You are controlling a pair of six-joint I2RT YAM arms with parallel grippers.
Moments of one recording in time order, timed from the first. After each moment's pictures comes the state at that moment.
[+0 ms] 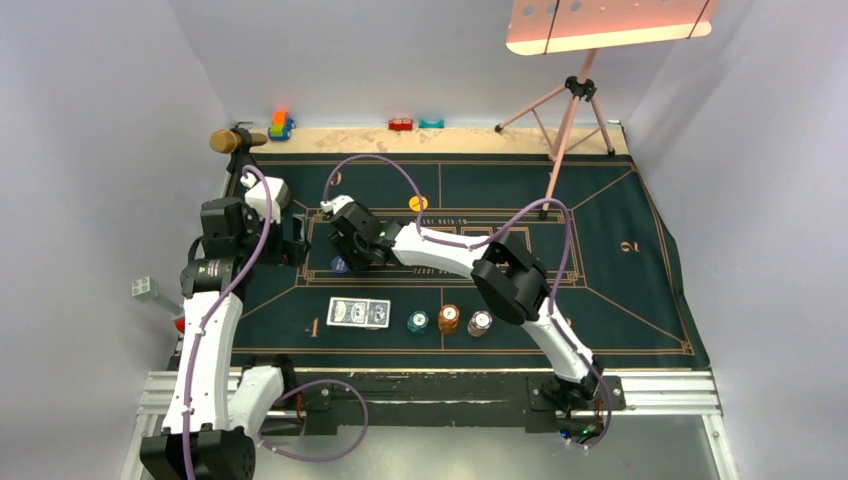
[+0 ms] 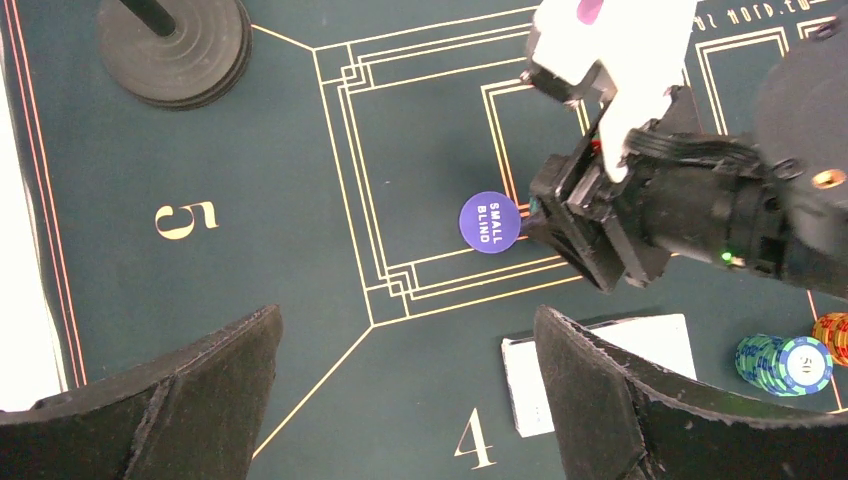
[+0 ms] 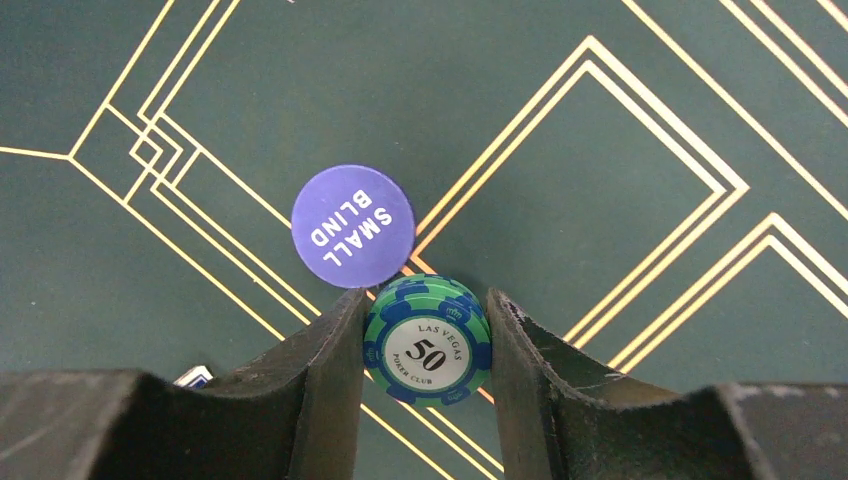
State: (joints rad) left arm 0.11 0.87 0.89 -0.69 0.27 0.15; right arm 1.02 2.27 1.82 -0.40 0.16 0.28
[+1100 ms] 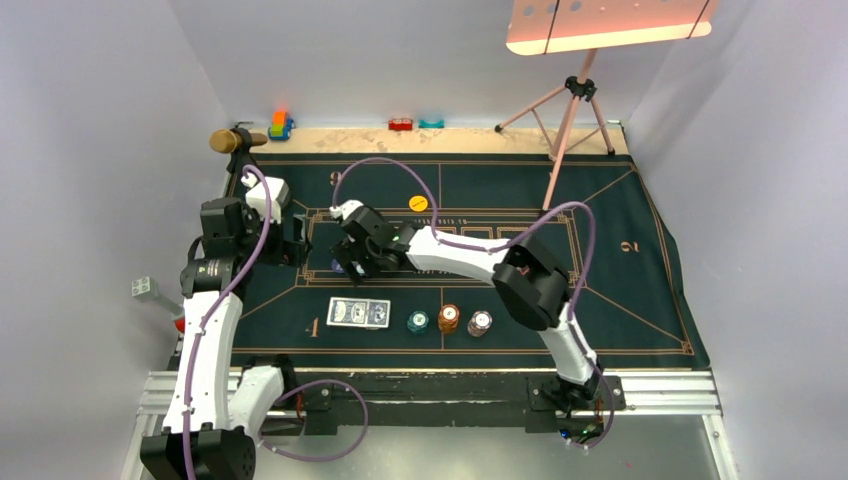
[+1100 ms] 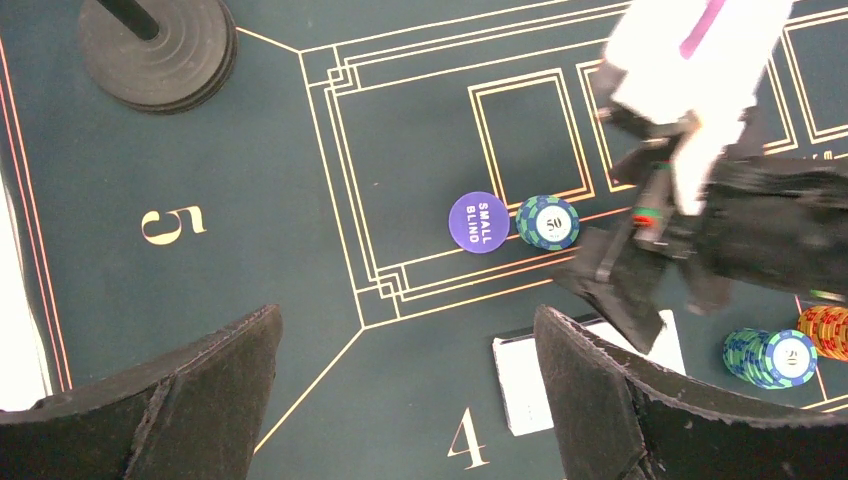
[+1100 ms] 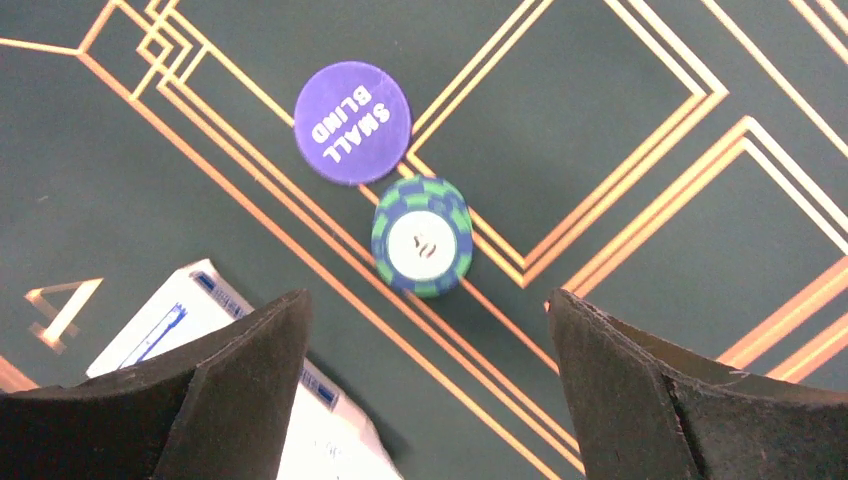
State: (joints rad) left arm 0.12 0.87 0.89 -0.69 0.30 0.15; right arm 1.03 2.18 1.69 -0.40 0.14 0.27
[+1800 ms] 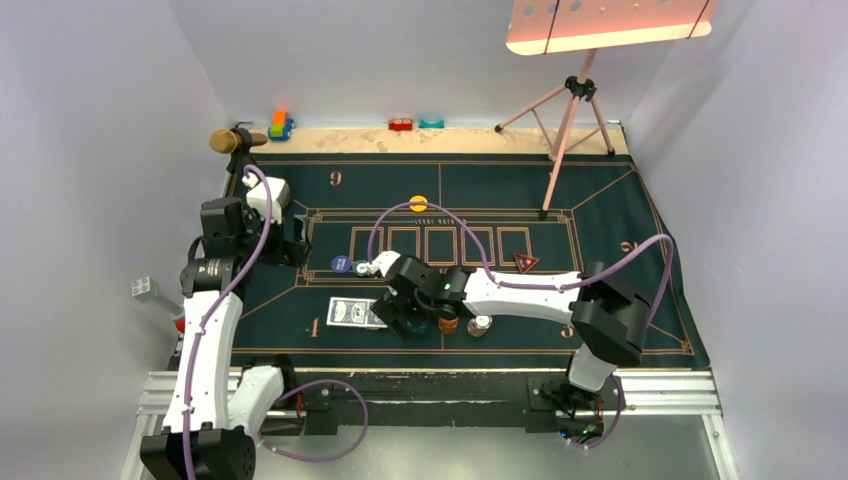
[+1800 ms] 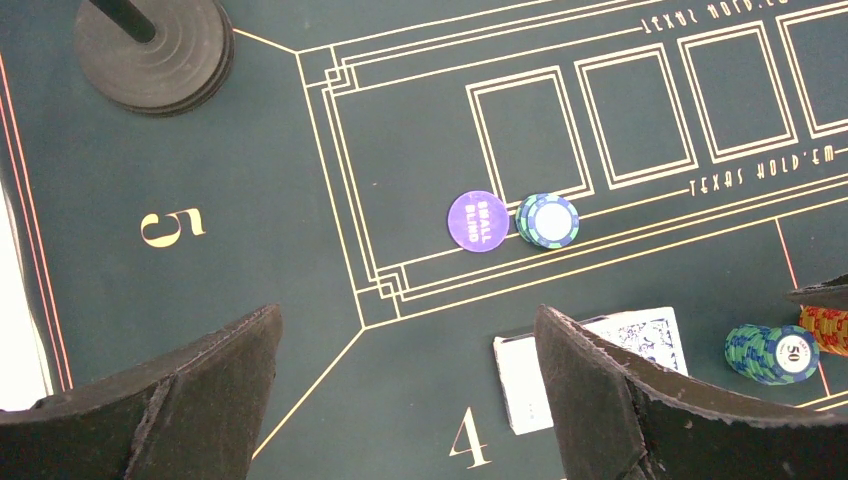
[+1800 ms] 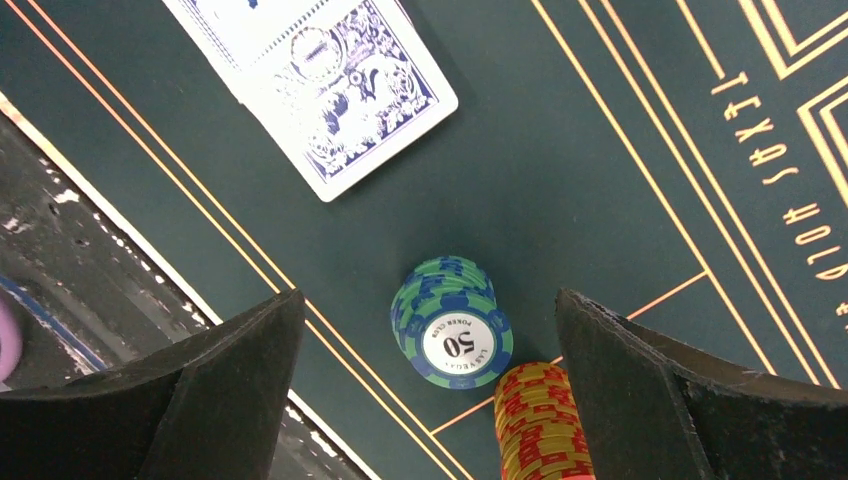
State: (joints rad) left arm 0.12 0.87 0.89 -0.69 0.31 0.16; right arm 1.15 1.67 1.10 -0.40 0.10 0.25
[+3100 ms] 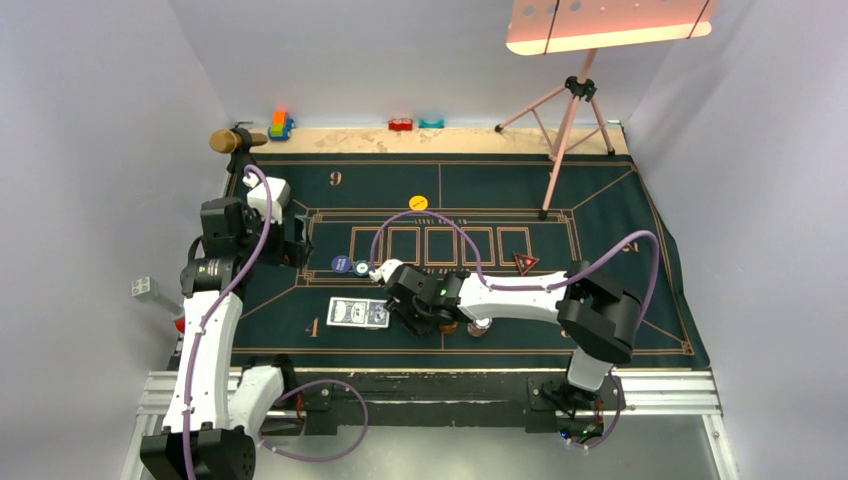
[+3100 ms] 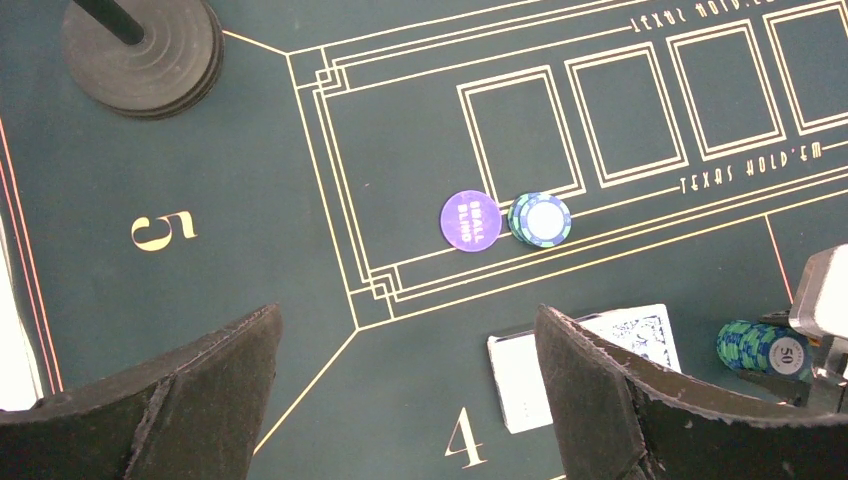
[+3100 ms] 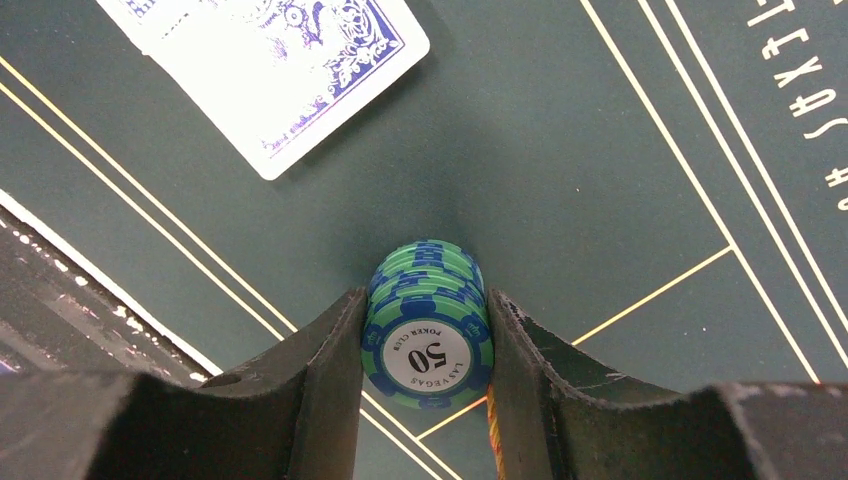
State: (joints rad) left arm 0.12 0.87 0.89 -0.69 0.32 0.16; right arm 1.17 1.72 1.05 -0.40 0.14 0.28
